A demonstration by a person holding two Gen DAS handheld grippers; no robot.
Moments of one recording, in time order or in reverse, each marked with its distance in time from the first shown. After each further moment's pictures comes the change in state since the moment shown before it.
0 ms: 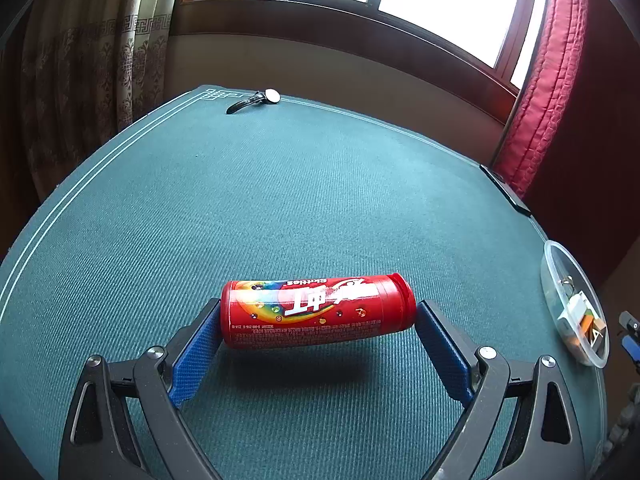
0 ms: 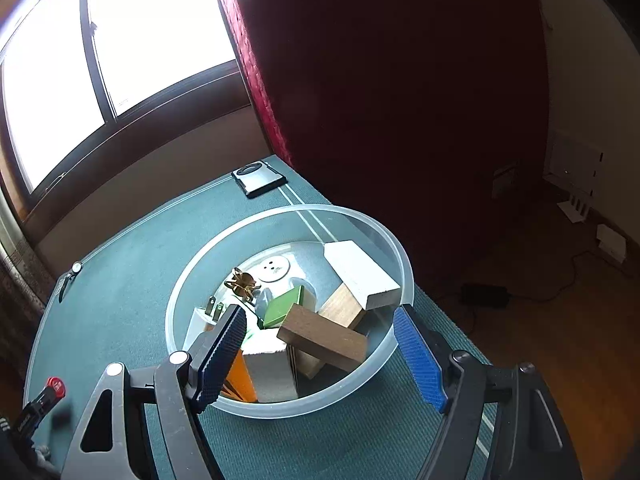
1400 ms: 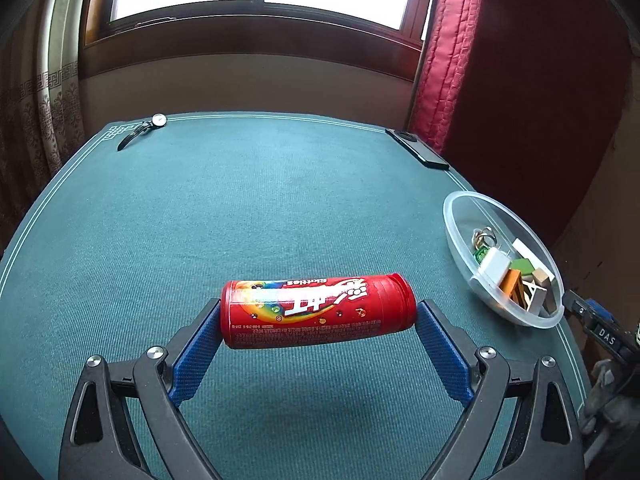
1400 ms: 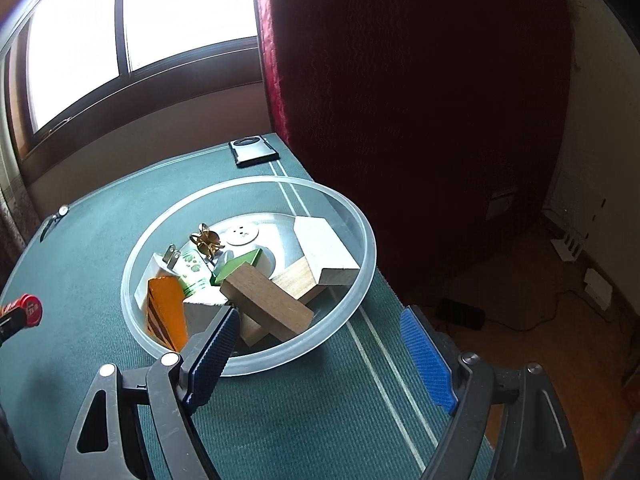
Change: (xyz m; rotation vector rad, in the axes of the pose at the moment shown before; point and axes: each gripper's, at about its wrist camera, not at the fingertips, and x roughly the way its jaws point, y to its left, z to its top) left arm -0.015 -0.124 -0.009 0.223 0.048 -0.138; right arm 0.003 -0.017 -0.018 -0.212 0.028 -0.035
